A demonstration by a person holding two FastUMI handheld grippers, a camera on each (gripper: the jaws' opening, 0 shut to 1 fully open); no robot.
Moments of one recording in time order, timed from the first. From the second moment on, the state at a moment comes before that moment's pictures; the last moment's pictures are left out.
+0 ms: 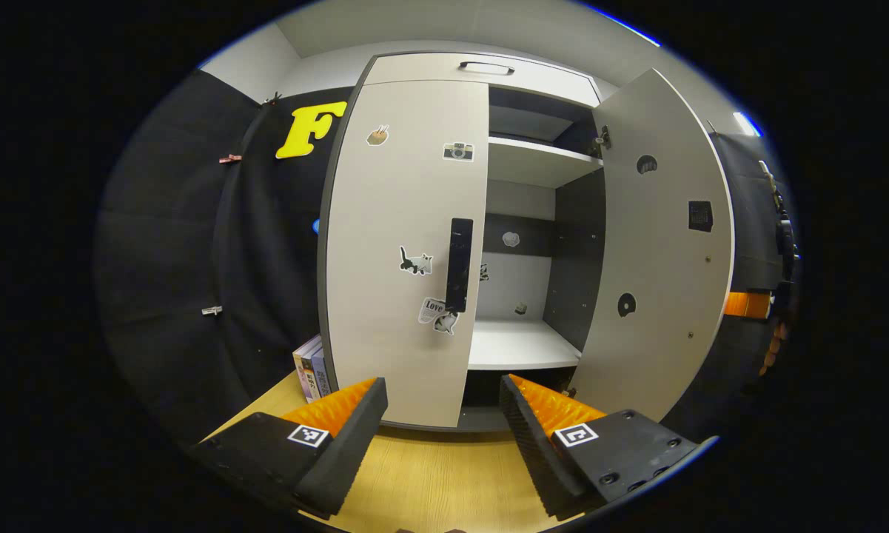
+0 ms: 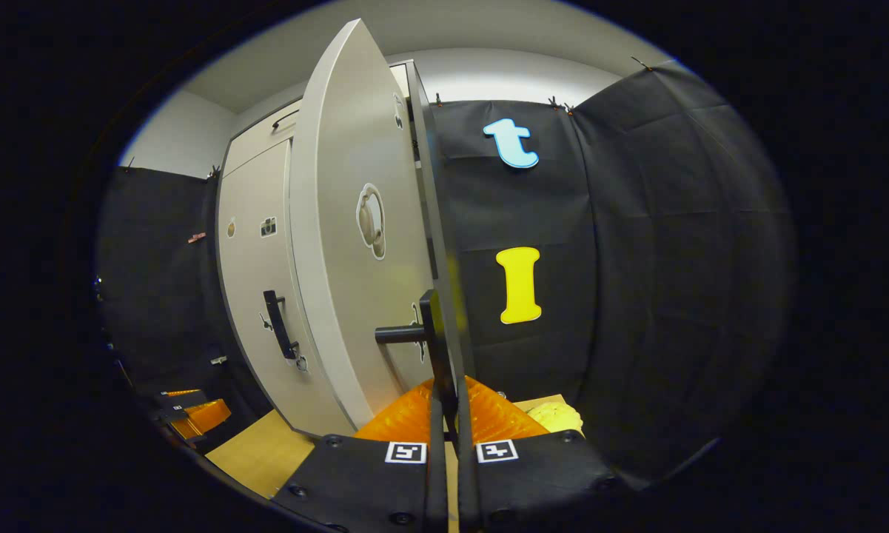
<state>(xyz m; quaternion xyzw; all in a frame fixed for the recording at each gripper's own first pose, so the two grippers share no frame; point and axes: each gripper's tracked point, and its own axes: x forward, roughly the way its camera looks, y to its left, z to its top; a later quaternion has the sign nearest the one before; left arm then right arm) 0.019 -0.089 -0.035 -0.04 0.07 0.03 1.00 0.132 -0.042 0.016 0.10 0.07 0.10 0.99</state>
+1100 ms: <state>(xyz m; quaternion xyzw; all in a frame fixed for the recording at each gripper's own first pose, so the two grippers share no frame) 0.028 0.013 -0.046 -0.05 0.09 -0.02 0.99 0.122 -0.070 0.013 0.09 0.04 0.00 1.00</state>
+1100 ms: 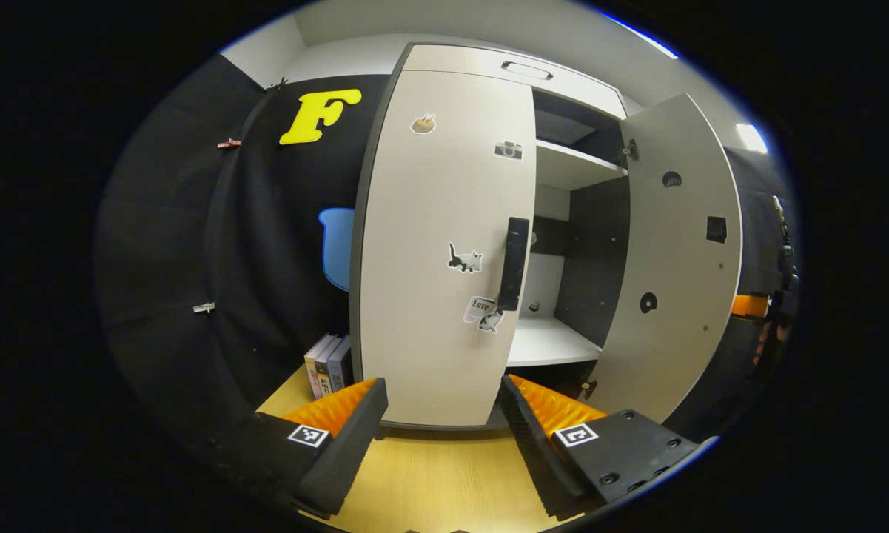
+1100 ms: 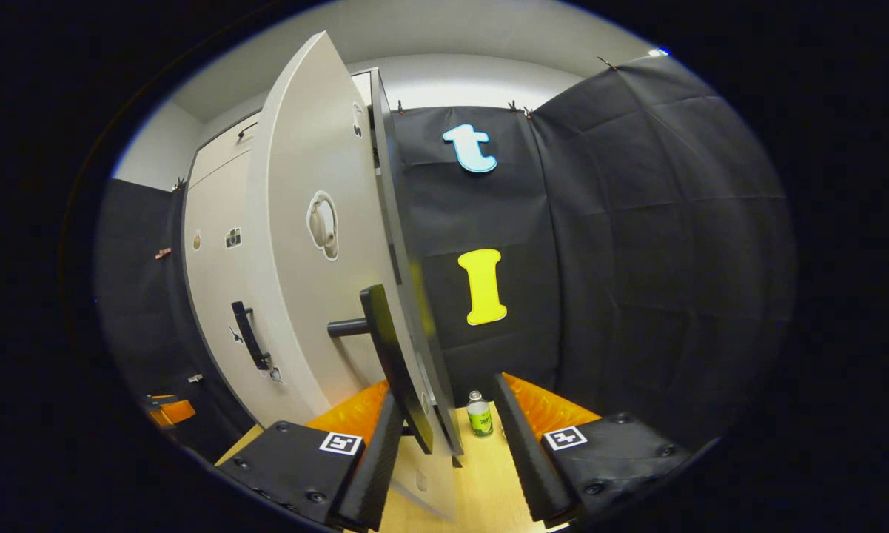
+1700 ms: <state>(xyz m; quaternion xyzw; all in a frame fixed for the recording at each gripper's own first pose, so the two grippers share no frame) 0.104 -0.004 -0.006 -0.04 0.05 -0.08 1.00 0.019 0.021 -0.031 0.09 0.08 0.01 0.99</state>
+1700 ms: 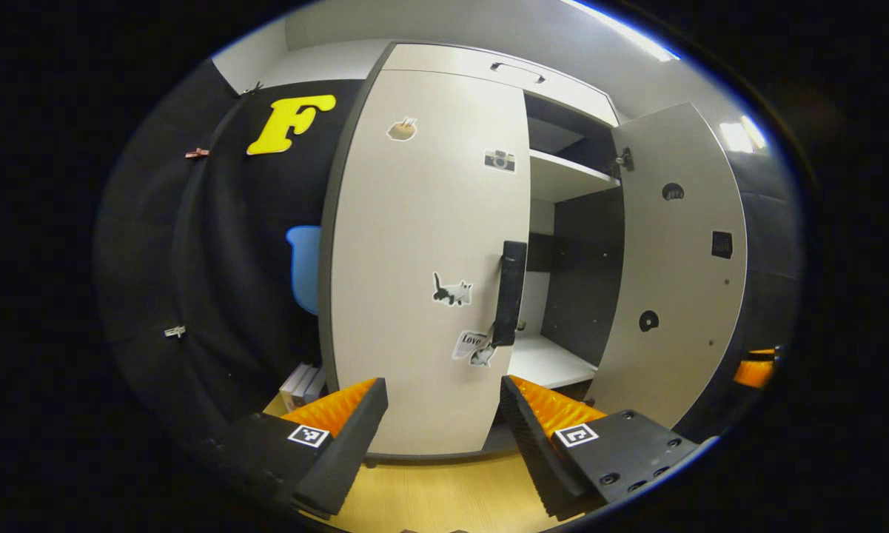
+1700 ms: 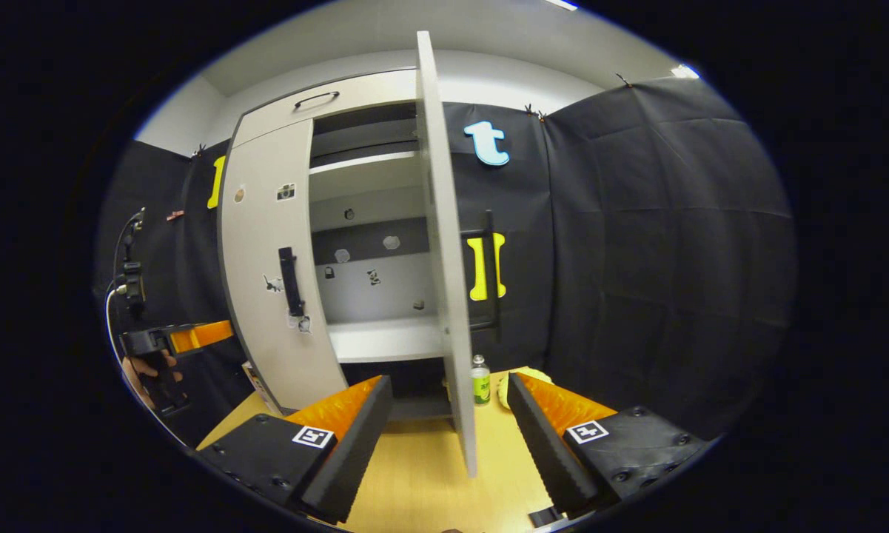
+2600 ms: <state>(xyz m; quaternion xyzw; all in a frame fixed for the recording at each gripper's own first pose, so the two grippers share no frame) 0.247 -0.076 0.018 -0.05 0.06 -0.05 1.00 0.062 0.107 -0.084 0.14 0.14 0.09 0.98</state>
